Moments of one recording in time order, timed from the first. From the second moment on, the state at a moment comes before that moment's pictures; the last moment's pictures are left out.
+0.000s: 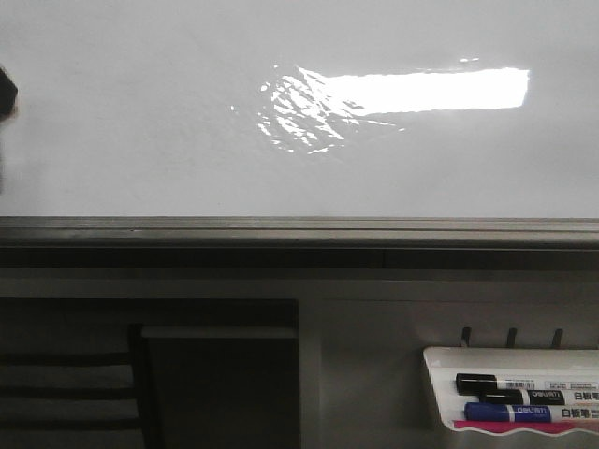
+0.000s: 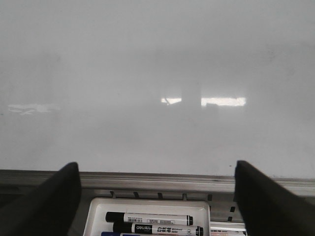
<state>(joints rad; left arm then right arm) -0.20 1.17 -0.74 -0.05 0.27 0.05 -0.04 0.51 -0.51 0.11 0.46 -0.03</state>
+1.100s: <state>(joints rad) -0.19 1.34 -0.81 -0.06 0.22 0.05 -0.04 0.51 -0.51 0.11 0.46 -0.03</state>
